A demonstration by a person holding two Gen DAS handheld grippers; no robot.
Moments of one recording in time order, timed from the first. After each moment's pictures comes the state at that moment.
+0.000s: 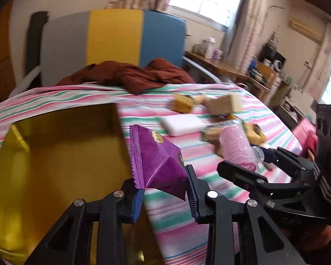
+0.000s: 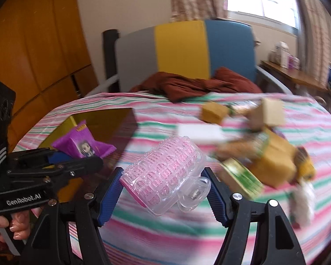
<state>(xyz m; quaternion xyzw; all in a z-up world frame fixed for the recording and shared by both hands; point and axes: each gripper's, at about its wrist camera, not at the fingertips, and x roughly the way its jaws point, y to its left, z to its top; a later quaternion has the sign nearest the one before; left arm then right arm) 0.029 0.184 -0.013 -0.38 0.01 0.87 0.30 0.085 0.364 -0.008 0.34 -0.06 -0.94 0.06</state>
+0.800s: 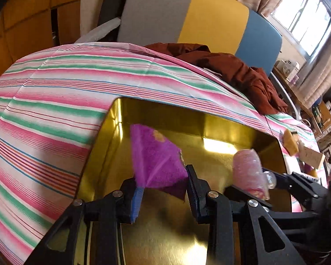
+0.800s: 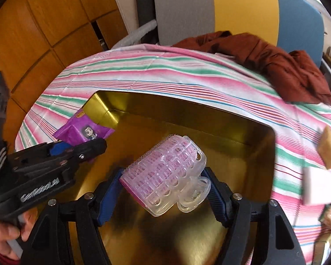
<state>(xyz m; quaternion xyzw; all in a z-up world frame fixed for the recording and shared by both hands) -0.123 0.024 -0.057 -0.49 -0.07 0.87 0.10 -0.109 0.185 -0.051 0.51 -0.03 -0.85 0.15</state>
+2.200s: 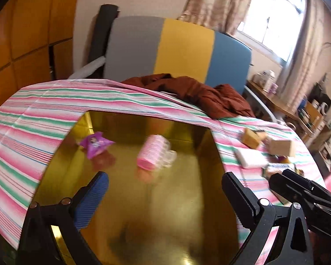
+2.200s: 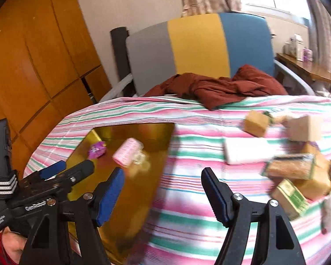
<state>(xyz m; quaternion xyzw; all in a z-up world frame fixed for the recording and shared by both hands) 0.000 0.107 -0.007 -0.37 -0.06 0.92 0.14 0.042 0.312 0.015 0.36 -0.11 -0.92 0.08</state>
